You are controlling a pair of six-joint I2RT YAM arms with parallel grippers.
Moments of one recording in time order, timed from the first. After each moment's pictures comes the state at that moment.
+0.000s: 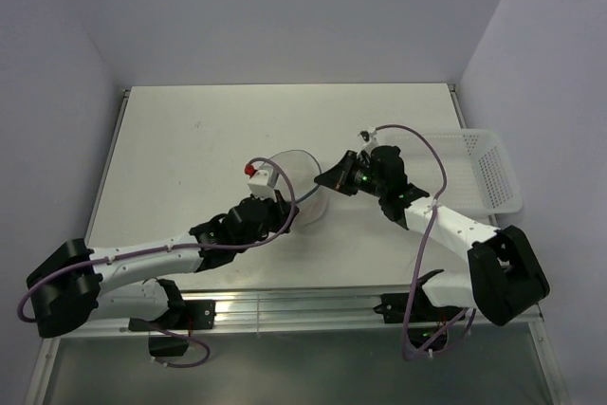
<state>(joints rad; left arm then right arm) -1.05 1.20 0.57 0.27 -0.33 -0.67 0.46 1.25 0.59 0.29 -0.39 0.89</state>
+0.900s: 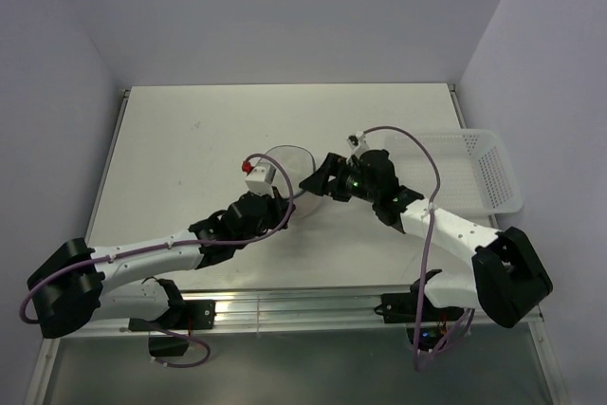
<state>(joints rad) -1.01 1.18 0.56 0.22 -0.35 -0.68 0.53 1.26 0.65 0.20 -0.33 0.82</state>
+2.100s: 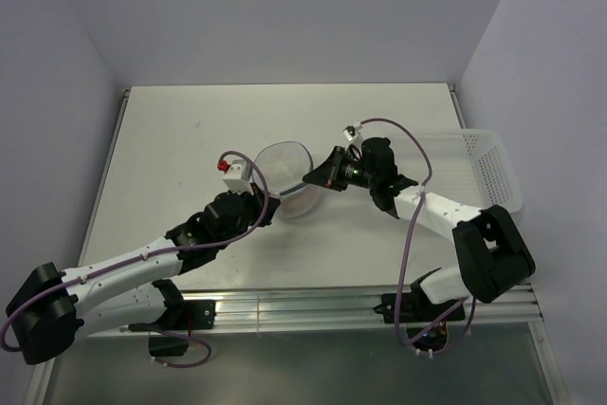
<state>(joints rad) -0.92 1.01 0.50 0.17 -0.30 -0.69 0.46 1.39 0.68 0.33 -0.52 0.88</state>
